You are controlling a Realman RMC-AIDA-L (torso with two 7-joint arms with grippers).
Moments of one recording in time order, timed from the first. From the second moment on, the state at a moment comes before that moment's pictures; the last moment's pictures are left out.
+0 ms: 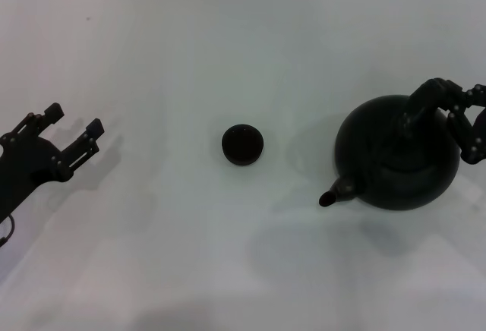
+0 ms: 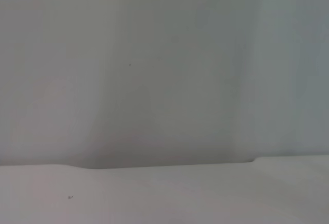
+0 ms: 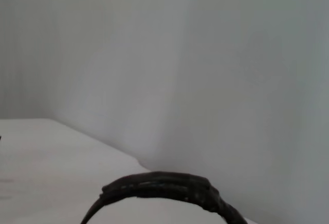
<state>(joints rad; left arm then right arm) -0.12 -2.07 1.26 0.35 -2.24 -1.23 2.41 0.01 1.94 -1.55 -0.64 -0.76 -1.21 0.56</state>
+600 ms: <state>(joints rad) -0.12 -2.07 1.26 0.35 -2.25 -1.23 2.41 0.03 1.95 -1.54 -0.63 -0.77 -1.20 0.53</state>
